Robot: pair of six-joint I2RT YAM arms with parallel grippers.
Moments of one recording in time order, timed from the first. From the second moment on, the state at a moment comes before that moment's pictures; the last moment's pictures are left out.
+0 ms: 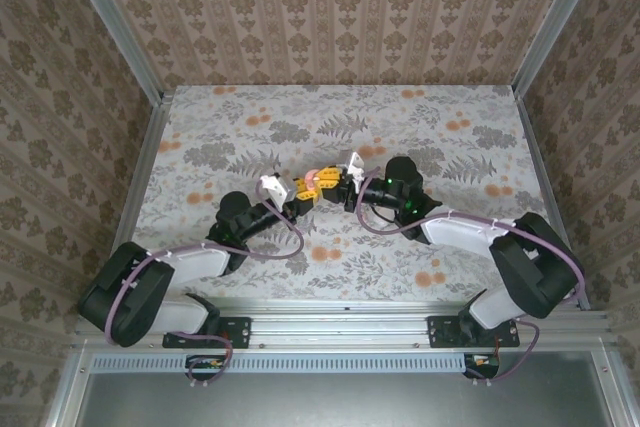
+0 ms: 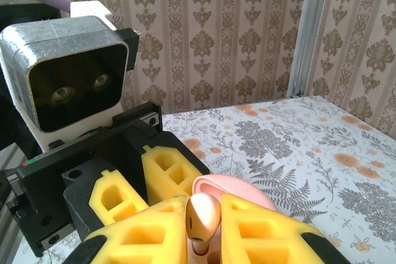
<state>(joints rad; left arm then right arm) -0.61 1.31 0.33 1.00 0.48 0.03 0.61 1.48 0.71 0.72 -0.58 -0.09</state>
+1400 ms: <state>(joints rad) -0.64 1.24 0.33 0.90 0.46 0.11 0.61 1.43 0.77 0.45 -0.60 -0.26</state>
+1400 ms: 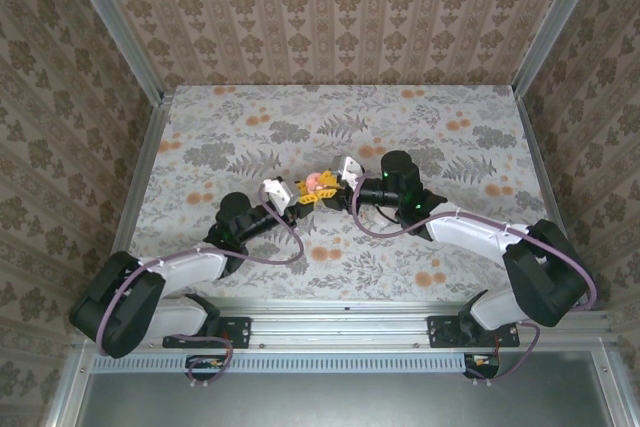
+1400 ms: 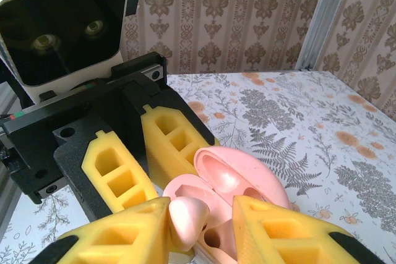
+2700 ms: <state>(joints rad) -0.65 1.23 0.33 0.89 0.43 0.12 0.61 1.32 0.75 0.46 -0.53 -0.21</state>
